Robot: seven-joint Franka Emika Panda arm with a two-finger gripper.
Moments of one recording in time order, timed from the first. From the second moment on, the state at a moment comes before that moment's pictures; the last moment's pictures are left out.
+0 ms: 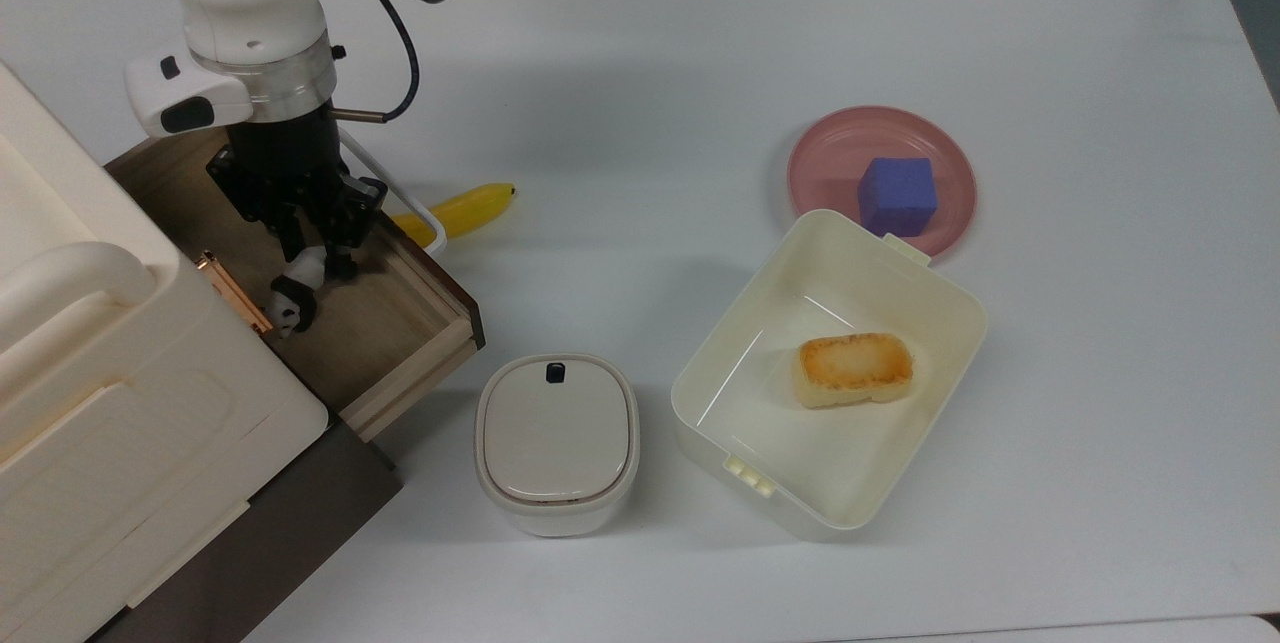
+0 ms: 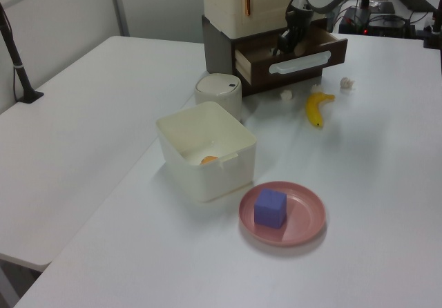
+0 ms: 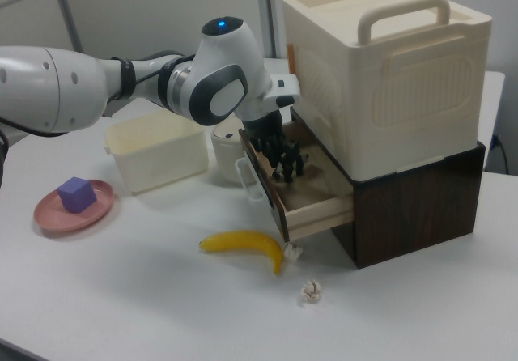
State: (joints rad) arm -0.04 0.38 -0.23 -1.60 0.10 2.27 -0.03
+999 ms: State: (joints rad) arm -0.04 0.40 -0.23 -1.57 0.10 2.26 -0.02
